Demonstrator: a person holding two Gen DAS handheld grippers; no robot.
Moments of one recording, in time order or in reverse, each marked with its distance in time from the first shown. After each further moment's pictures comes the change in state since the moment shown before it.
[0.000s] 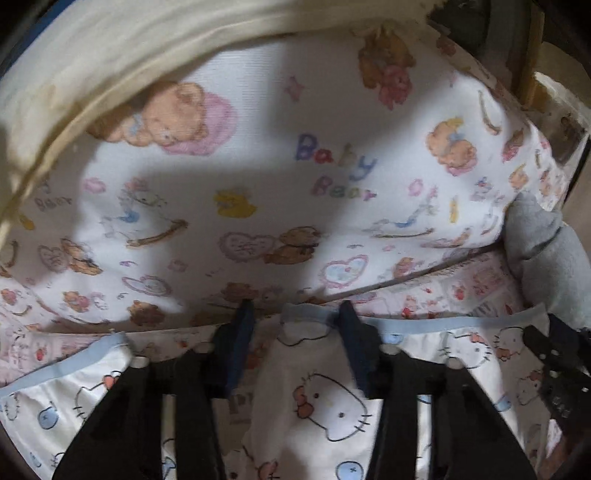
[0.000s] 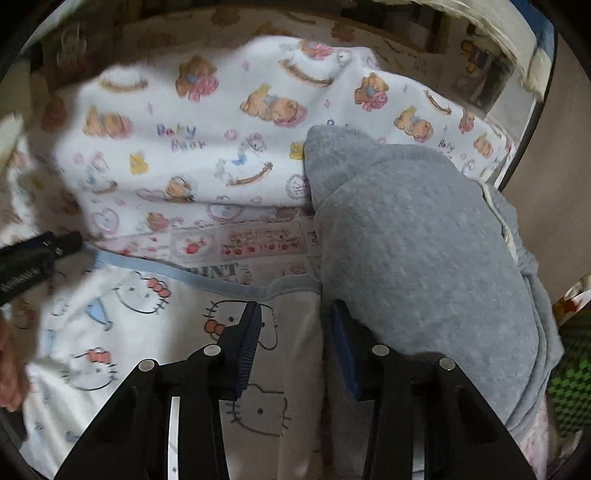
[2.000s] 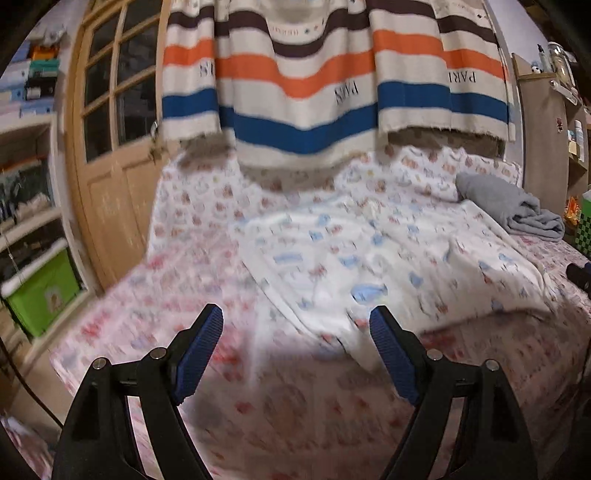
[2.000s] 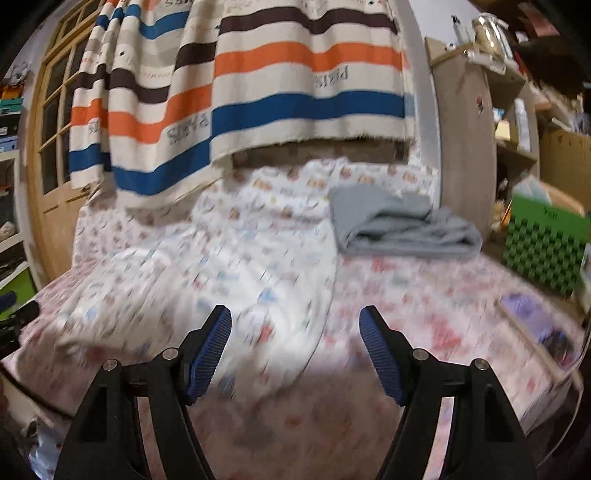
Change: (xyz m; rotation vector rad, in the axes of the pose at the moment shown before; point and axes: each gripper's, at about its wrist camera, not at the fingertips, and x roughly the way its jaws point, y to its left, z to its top) left arm -0.301 0.002 -0.345 -0.031 -0.414 0.355; right arm -0.255 -0.051 -0.323 0.071 -0.502 0.299
